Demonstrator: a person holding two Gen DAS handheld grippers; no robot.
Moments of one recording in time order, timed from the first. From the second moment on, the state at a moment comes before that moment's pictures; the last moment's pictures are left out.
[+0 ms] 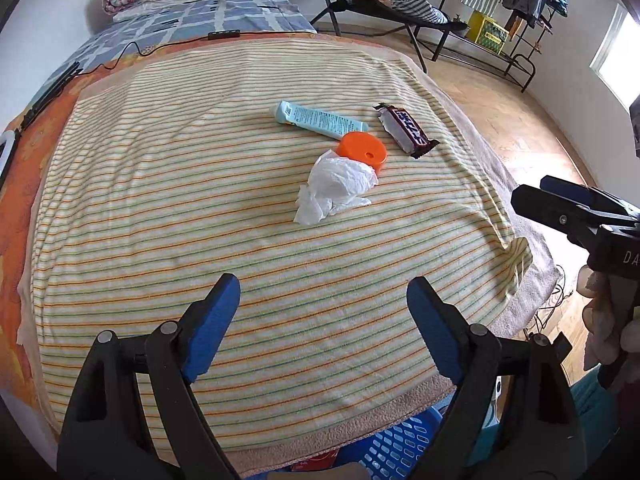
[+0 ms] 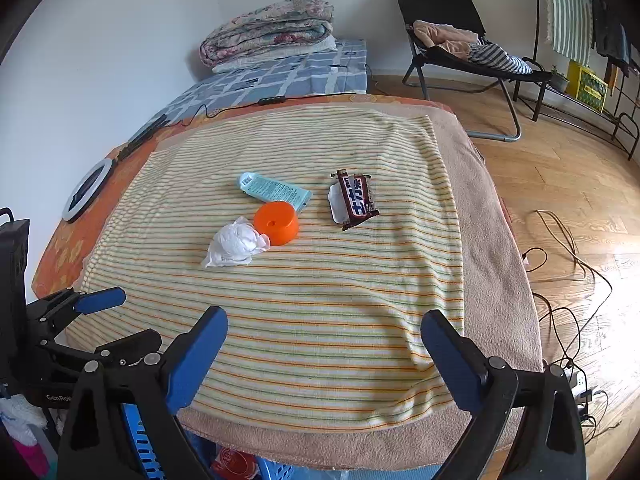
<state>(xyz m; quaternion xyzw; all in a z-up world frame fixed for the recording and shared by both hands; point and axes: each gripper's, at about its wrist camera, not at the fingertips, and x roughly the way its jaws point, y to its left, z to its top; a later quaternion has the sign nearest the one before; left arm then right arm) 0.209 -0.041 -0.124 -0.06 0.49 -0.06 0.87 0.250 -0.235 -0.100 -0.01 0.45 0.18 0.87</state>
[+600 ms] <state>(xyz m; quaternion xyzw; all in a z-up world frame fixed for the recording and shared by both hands) 0.279 -0.045 -0.141 -0.06 0.50 -0.08 0.86 0.351 -0.232 -0.117 -0.02 0.47 0.17 0.87</state>
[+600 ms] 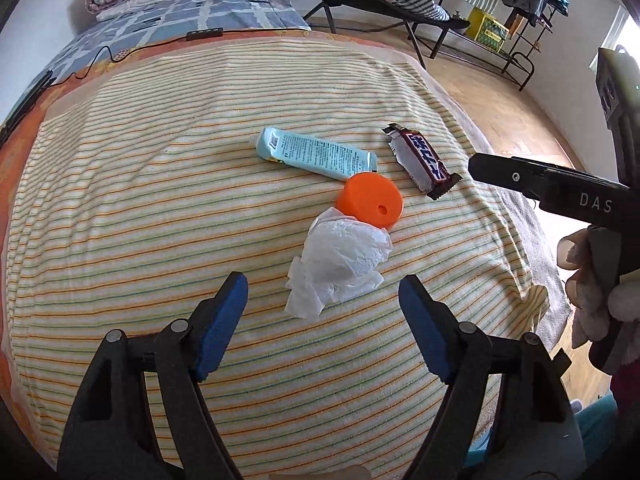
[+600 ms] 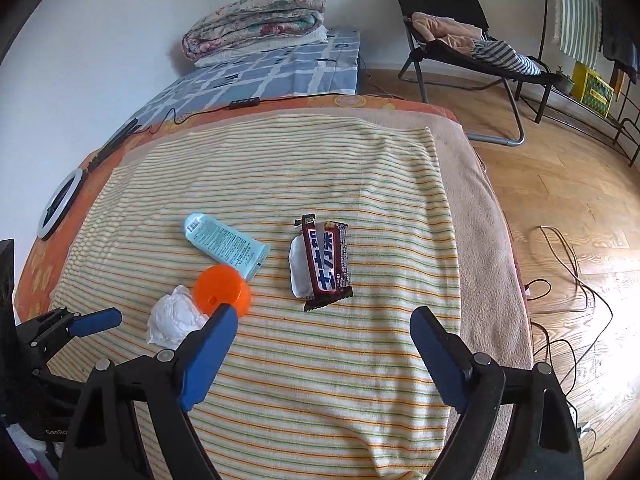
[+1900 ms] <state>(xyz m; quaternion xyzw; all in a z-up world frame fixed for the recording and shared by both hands) 0.282 -0.037 -0.143 -0.06 0.50 -0.08 0.86 0.416 -0.213 -0.169 0.02 0.53 0.15 0.84</state>
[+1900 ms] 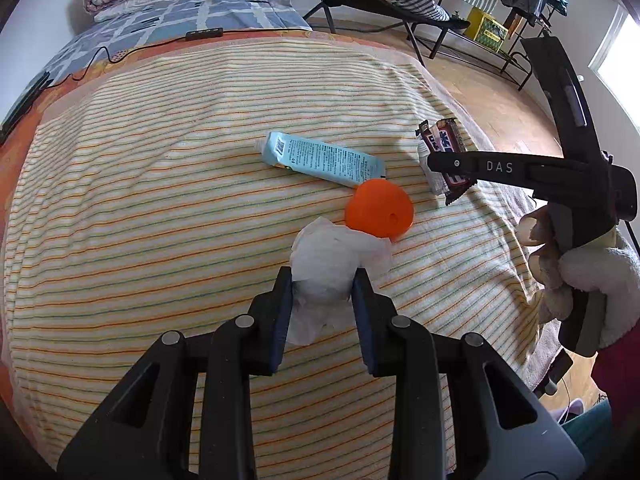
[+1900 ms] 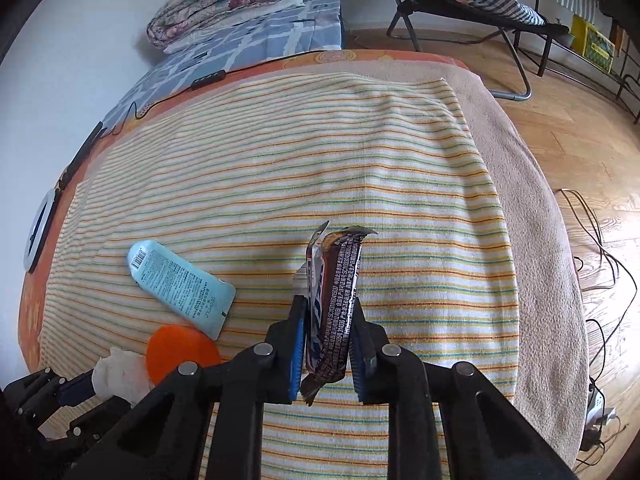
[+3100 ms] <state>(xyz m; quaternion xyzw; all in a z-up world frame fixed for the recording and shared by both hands) 0.146 -0.008 -0.088 -0.07 0.46 -0.05 0.88 0.258 -0.193 -0.079 0.00 0.45 0.26 0.85</state>
